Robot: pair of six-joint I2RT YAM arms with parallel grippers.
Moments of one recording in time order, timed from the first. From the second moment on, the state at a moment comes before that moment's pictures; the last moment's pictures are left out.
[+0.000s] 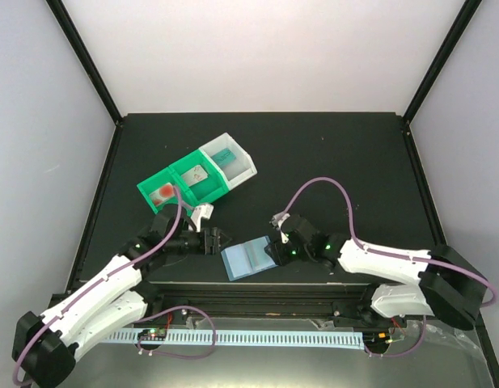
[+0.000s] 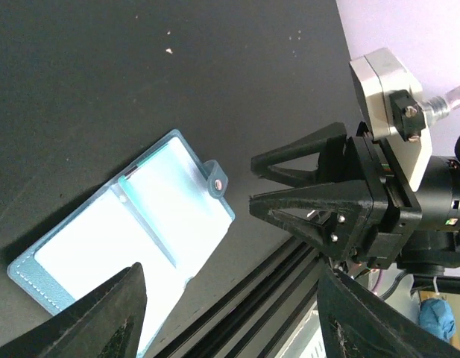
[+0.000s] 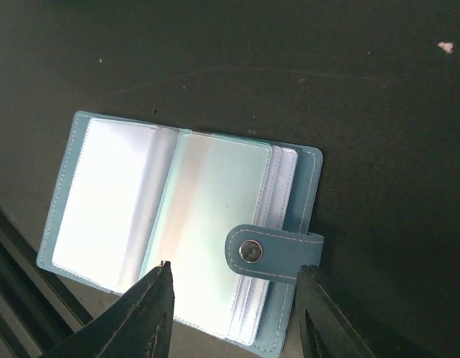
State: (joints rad) left arm -0.57 0.76 0.48 -0.36 0.51 -0.70; right arm 0.97 1.22 0.56 -0.18 -0.04 0.50
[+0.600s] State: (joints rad) left arm -0.61 0.86 0.34 -0.14 0.51 -0.81; right arm 0.97 1.46 0.61 -0.16 -0.02 0.41
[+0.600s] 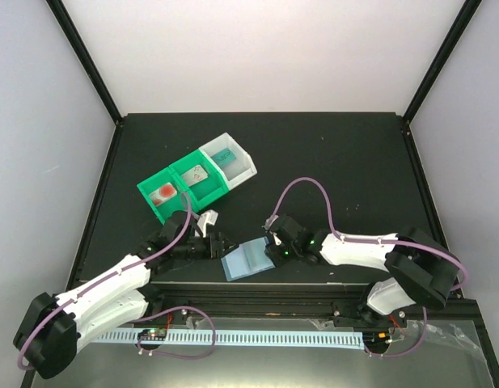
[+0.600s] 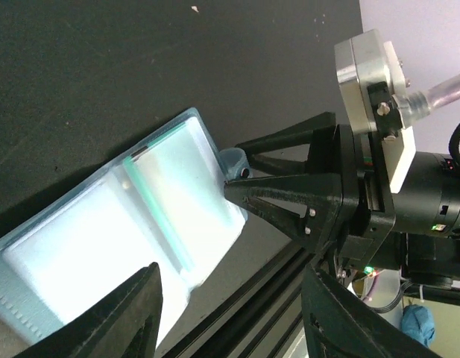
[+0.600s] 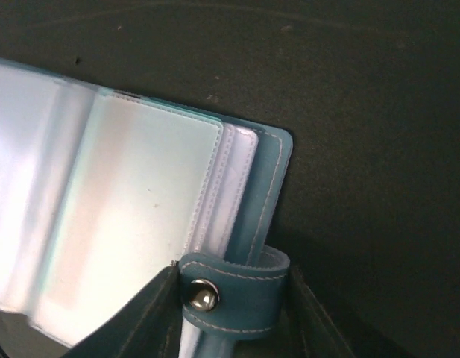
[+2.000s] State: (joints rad) left arm -0.63 1.06 0.22 0.06 0.51 -0.89; right arm 0.97 1.19 0.48 0.00 -0.25 0.70
